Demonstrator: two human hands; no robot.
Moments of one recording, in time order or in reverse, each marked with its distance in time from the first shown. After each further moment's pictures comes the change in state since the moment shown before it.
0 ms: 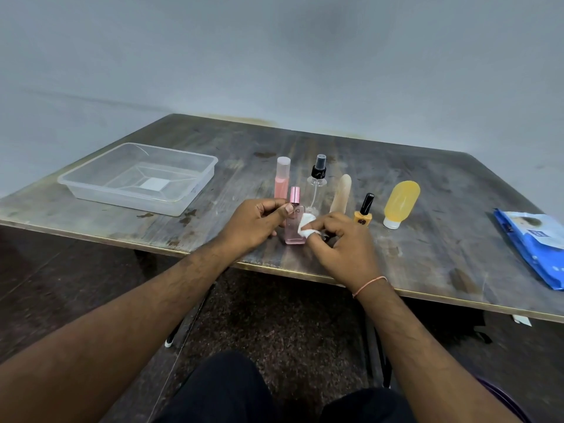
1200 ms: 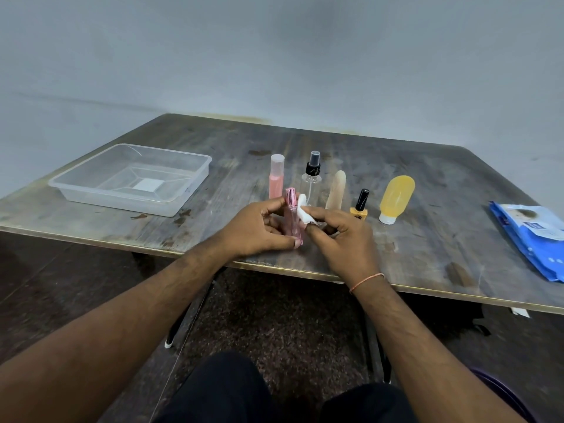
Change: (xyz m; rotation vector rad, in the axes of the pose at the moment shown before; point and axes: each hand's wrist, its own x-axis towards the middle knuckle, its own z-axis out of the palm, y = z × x) left_hand -0.008 0.007 0.000 0.037 -0.261 0.013; right_hand 0.000 0.001 -0.003 0.133 0.055 -0.010
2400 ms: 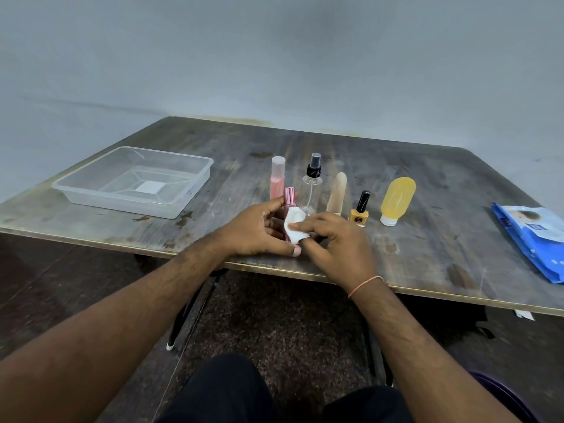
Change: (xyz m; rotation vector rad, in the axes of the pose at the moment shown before) left_hand 0.004 -0.001 -0.009 0.037 -0.090 -0.011; right_hand -0.002 -0.001 0.001 -0.186 -0.124 -0.090
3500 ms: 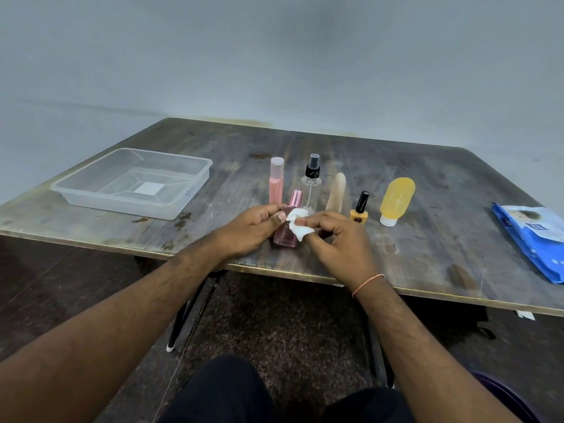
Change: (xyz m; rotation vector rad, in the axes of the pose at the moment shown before) left_hand 0.004 -0.009 -0.001 -0.090 0.014 -0.044; right_hand 0.003 0.004 0.003 0.241 0.050 0.126
